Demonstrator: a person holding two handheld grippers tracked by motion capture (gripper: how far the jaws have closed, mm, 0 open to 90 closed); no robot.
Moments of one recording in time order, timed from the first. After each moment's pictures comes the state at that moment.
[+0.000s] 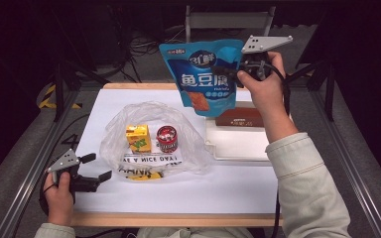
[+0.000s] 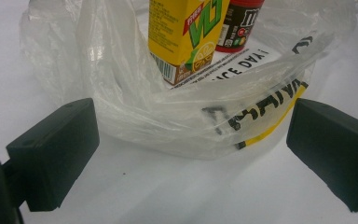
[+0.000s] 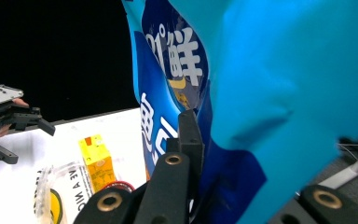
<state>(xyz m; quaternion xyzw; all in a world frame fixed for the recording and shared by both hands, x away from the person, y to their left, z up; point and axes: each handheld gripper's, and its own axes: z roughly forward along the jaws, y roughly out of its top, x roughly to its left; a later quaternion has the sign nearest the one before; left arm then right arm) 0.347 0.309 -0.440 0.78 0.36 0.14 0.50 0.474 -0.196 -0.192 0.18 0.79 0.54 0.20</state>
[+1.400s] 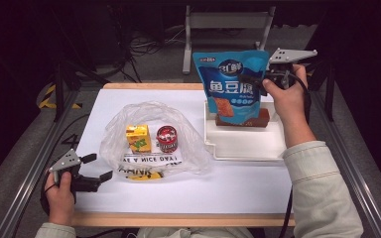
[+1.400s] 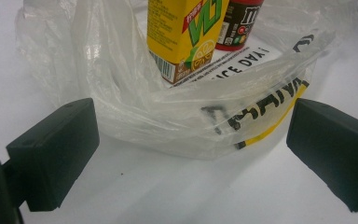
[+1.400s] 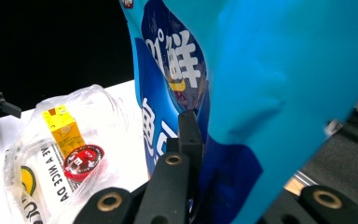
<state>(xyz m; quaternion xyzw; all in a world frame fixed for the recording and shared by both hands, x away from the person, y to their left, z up) 0.348 0.308 -0.441 0.78 0.36 0.14 0.50 0.483 -0.262 -0.229 0.25 0.78 0.53 0.21</state>
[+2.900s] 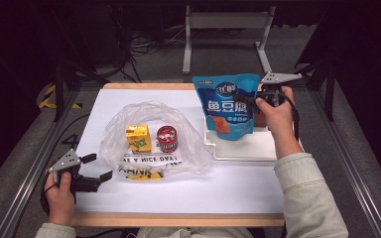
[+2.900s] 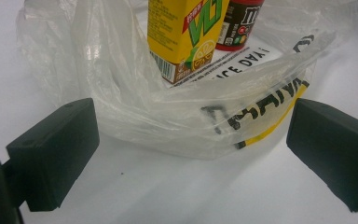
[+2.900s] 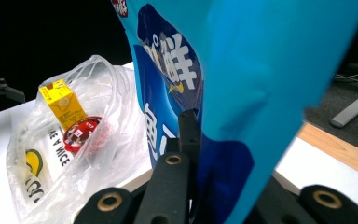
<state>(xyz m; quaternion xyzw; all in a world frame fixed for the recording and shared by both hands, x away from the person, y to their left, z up) 0.347 0.308 -0.441 0.78 0.36 0.14 0.49 0.497 -0.268 -0.304 0.29 0.78 0.54 0.15</state>
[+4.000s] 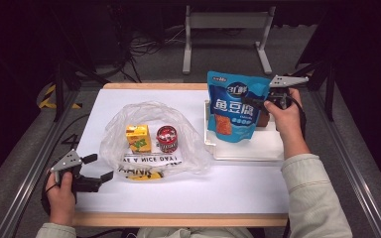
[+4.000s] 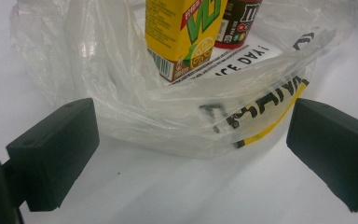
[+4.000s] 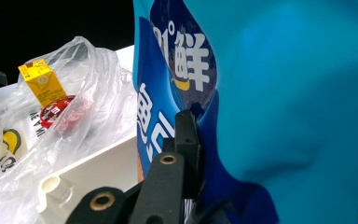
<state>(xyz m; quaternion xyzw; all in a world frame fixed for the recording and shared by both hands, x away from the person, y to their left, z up) 0.348 0.306 -0.442 0.78 0.36 0.14 0.49 0.504 -0.299 -0.319 0.28 0.79 0.53 0.16</state>
